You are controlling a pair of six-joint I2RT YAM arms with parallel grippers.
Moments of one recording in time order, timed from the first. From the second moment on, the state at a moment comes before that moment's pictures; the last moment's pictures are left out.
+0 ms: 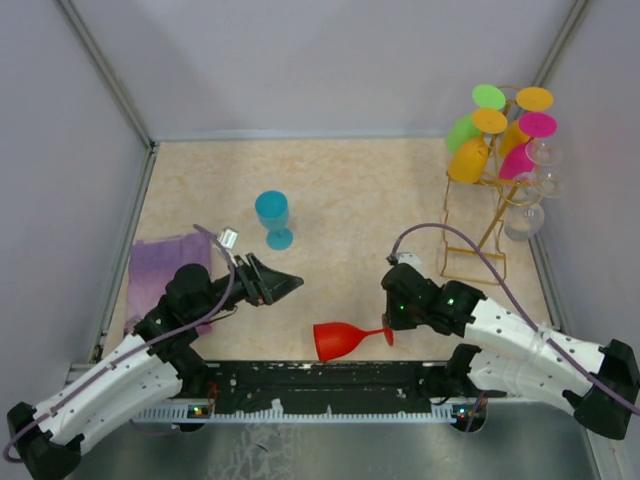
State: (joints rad) left arm -0.77 0.59 0.45 0.00 0.19 -0.92; right arm 0.94 0.90 0.65 -0.84 0.17 0.79
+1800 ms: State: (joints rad) left arm -0.77 0.57 0.53 -0.06 0.15 -0.81; right arm 0.94 0.62 0.66 -0.49 0.28 0.99
